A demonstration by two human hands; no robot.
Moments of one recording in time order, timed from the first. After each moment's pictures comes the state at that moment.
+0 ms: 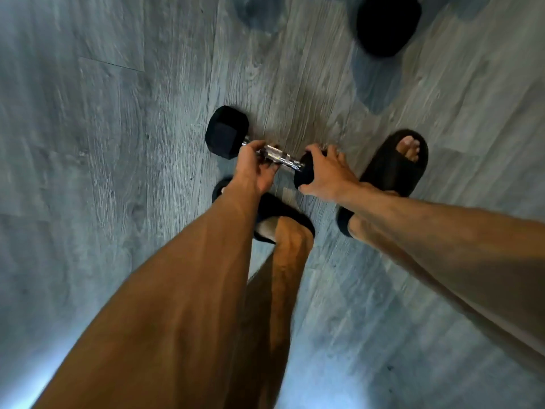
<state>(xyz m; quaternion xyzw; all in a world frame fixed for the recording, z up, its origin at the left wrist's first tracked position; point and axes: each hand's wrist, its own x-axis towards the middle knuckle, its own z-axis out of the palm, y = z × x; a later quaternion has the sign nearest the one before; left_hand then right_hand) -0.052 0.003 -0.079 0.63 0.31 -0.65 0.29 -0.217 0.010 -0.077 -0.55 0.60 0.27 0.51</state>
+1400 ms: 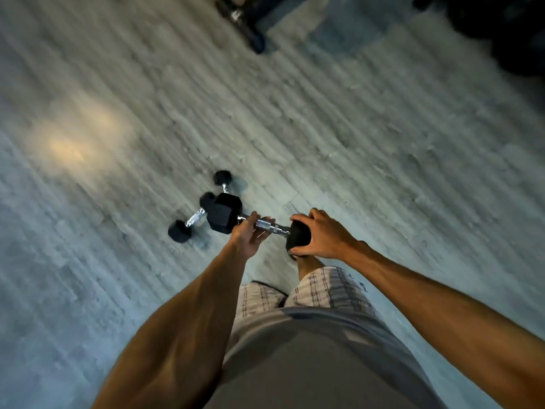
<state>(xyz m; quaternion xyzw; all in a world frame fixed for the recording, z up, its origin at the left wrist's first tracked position) -0.273 -0.056 0.556 0.59 -0.19 -0.78 -0.01 -0.402 0.109 0.590 -0.41 0.80 -0.08 0.42</state>
